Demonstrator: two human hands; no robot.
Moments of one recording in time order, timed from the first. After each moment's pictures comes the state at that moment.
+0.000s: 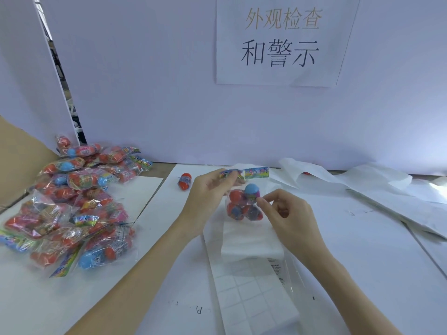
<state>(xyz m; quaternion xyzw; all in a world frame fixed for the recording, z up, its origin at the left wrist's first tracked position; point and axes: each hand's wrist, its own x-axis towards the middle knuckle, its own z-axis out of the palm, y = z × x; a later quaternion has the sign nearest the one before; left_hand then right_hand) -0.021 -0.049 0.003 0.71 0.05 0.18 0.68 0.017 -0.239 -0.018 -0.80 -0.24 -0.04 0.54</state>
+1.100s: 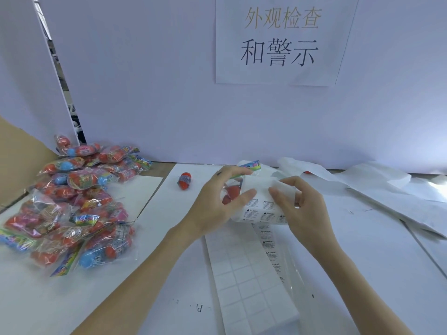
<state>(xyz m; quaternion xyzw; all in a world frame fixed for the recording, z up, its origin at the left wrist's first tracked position) -0.032 -0.054 0.003 0.82 -0.08 0.21 0.52 0.025 -0.253 -0.007 -0.77 -0.22 -0.07 0.59</state>
